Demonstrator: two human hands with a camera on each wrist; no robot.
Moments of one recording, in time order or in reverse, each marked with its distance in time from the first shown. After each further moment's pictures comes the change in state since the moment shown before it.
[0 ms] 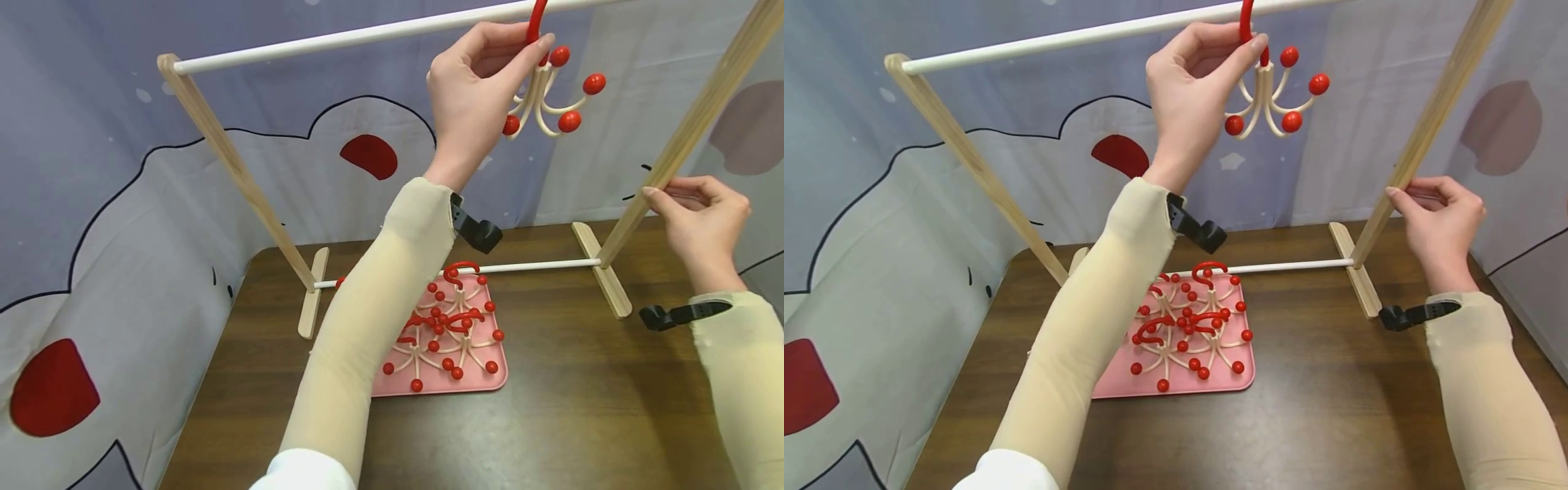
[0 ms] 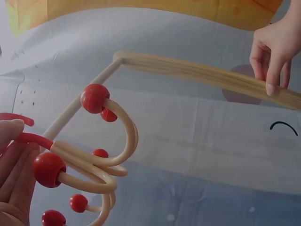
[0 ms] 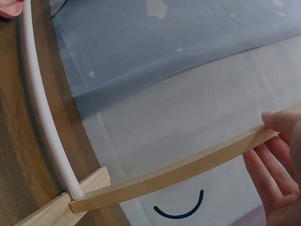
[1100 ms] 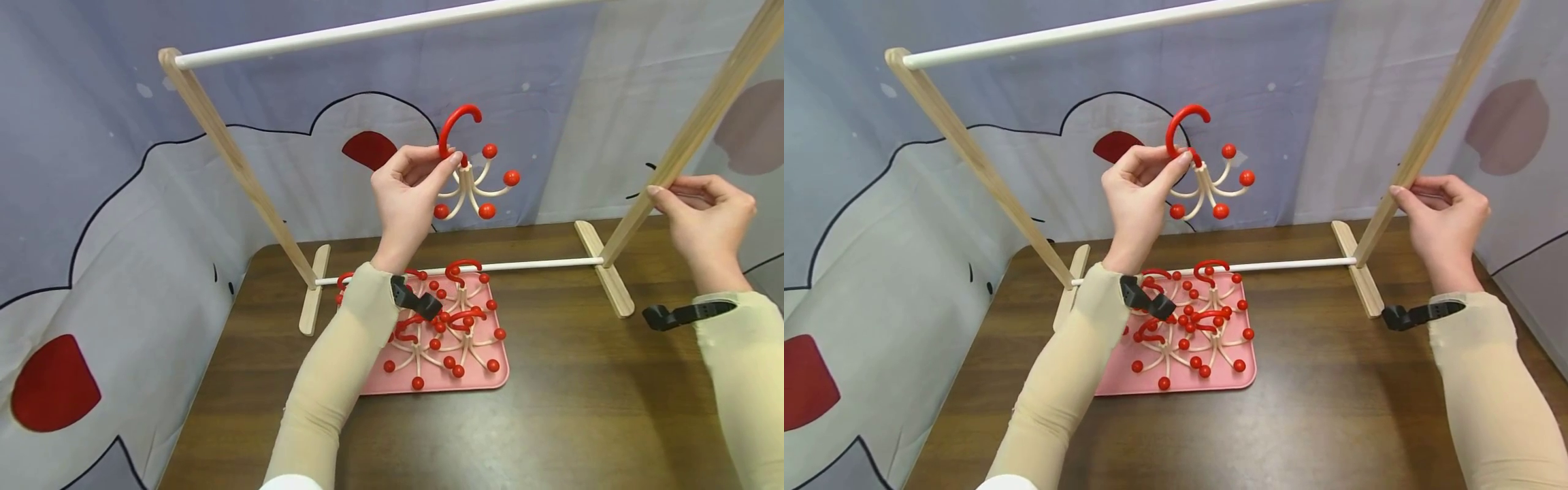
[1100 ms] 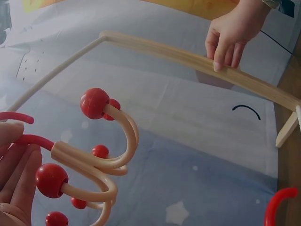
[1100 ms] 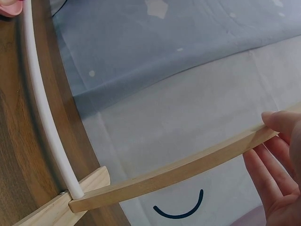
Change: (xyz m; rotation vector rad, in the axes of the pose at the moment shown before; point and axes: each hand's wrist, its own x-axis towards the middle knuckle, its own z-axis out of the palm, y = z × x) left_hand -0.075 -0.072 -0.077 0.007 0.110 0.102; right_hand 0.008 0.011 -0.004 0.063 -0.006 0.008
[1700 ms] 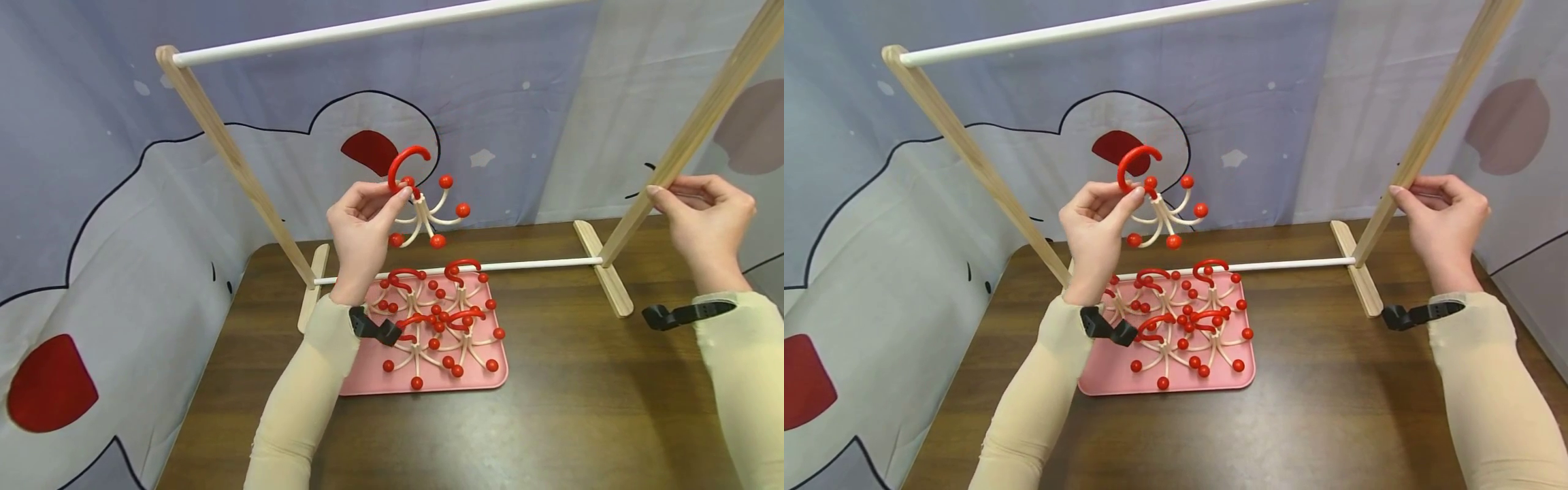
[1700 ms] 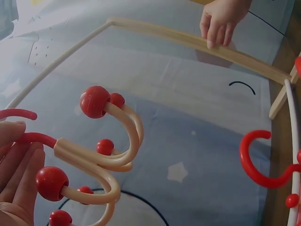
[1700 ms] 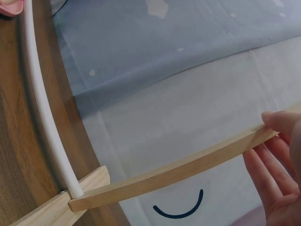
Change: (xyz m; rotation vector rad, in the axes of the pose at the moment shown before) left_hand -0.031 0.008 -0.059 0.107 0.039 -0.019; right_hand -0.001 0.000 -0.001 -0.023 -0.003 0.007
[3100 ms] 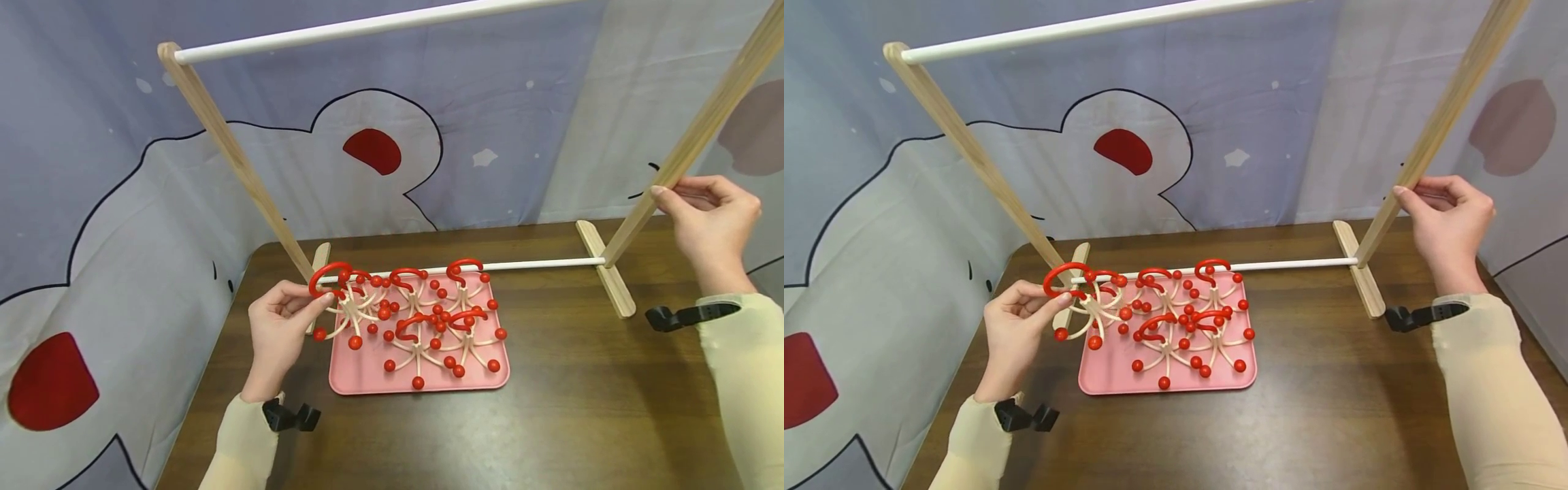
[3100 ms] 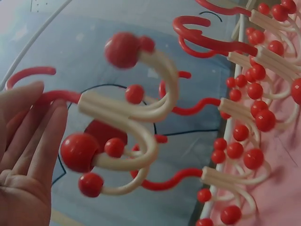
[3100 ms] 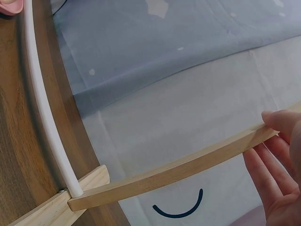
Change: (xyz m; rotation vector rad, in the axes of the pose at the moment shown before) left_hand -0.096 0.028 -0.136 0.259 -0.038 -0.278; right_hand -0.003 -0.004 -0.003 -0.039 0.010 0.016
